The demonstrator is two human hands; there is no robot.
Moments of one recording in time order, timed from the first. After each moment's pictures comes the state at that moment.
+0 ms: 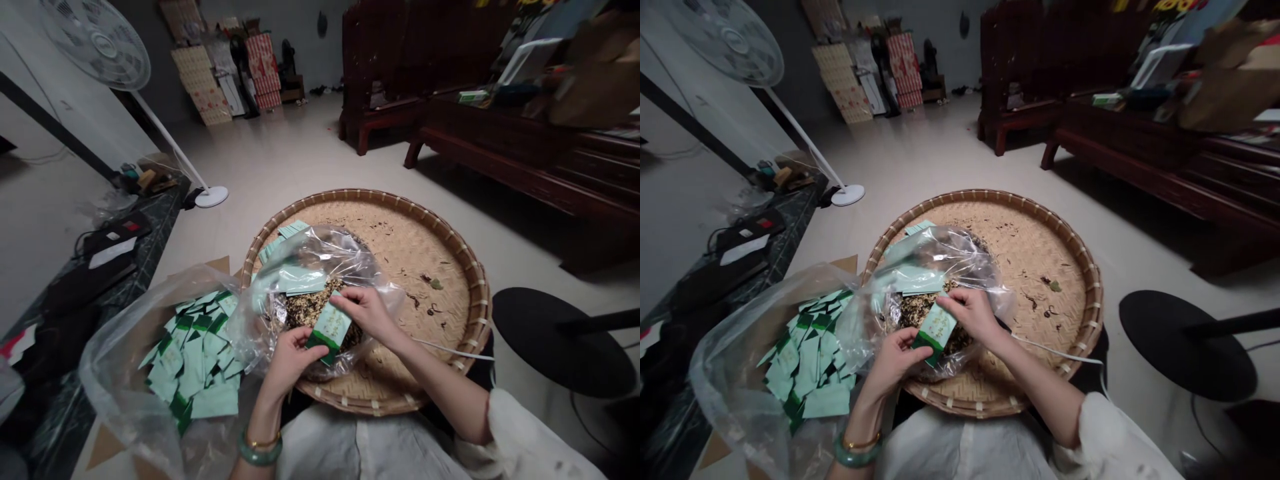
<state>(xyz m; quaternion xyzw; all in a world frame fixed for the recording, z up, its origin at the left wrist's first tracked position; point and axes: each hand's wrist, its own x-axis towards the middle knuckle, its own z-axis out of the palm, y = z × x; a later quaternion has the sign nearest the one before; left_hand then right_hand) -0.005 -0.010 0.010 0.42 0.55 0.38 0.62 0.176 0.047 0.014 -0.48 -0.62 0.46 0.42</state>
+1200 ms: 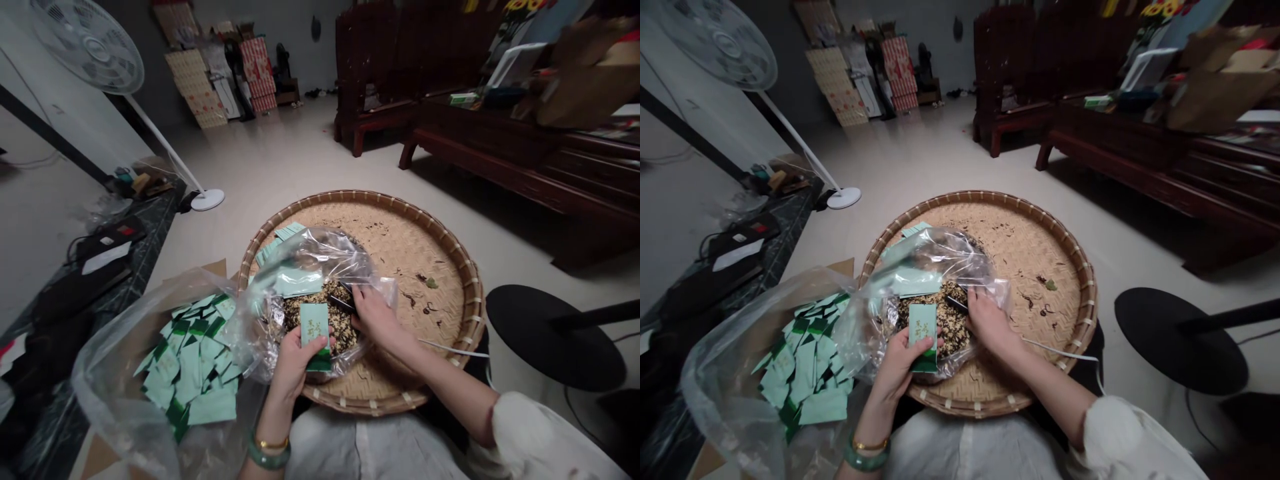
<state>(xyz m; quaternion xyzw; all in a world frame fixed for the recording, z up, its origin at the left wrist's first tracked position) 0.016 -0.012 0.007 0.26 0.53 0.45 0.67 0.196 0.040 -0.015 -0.63 -0.76 0.13 0.05</state>
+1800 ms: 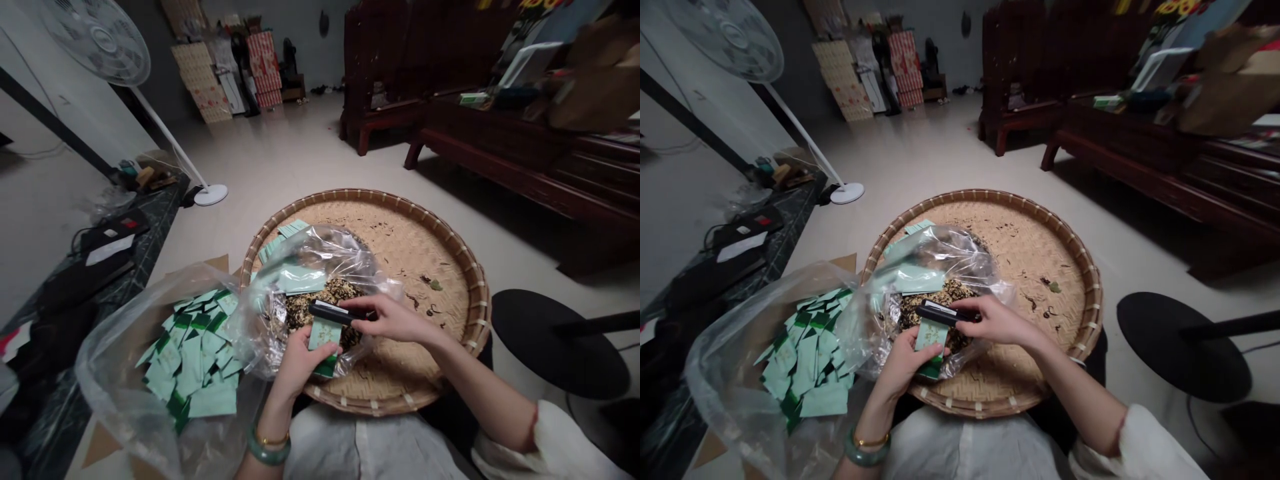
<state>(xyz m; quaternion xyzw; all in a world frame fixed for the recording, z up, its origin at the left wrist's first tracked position) 0.014 -0.013 0.003 0.35 0.55 0.37 0.66 0.223 0.043 0.041 -0.42 -0.69 0.55 0.21</state>
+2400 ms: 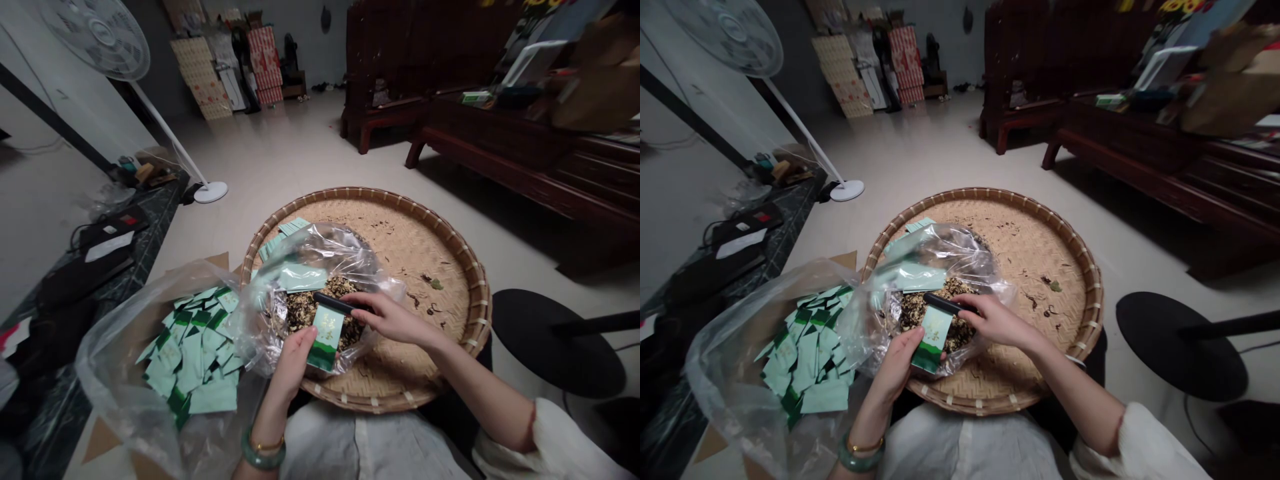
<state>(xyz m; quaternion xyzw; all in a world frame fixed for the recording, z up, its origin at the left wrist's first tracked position) 0.005 -0.021 -0.006 0.31 0.53 0.40 0.68 0.217 0.041 0.033 -0.44 -0.72 0.47 0.24</state>
